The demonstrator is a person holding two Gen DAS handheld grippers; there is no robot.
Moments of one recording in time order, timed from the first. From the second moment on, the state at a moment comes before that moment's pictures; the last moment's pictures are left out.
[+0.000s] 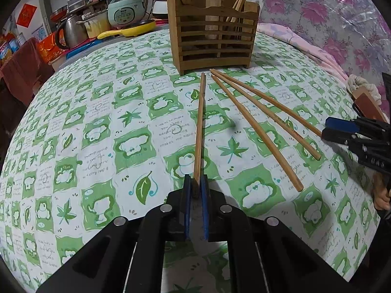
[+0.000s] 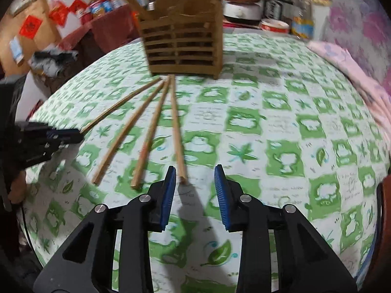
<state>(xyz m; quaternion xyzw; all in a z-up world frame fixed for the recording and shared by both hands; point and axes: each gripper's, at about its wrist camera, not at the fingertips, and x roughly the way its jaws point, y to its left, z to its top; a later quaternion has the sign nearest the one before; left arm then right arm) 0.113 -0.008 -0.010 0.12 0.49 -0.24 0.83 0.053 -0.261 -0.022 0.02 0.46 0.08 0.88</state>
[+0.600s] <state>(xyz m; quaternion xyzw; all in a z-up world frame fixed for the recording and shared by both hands) 0.101 -0.007 0.033 0.11 0.43 -0.24 0.86 0.048 -0.267 0.002 0.04 0.41 0.05 0.91</state>
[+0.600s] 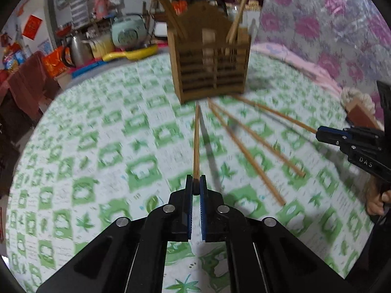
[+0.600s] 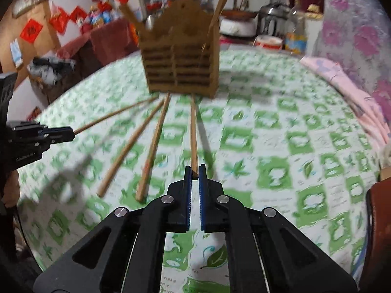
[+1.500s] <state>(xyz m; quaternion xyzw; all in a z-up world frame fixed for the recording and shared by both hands) 0.158 -0.065 0.217 0.06 0.28 -0.27 0.92 0.104 -0.264 0.182 0.06 0.22 0.06 0.97</state>
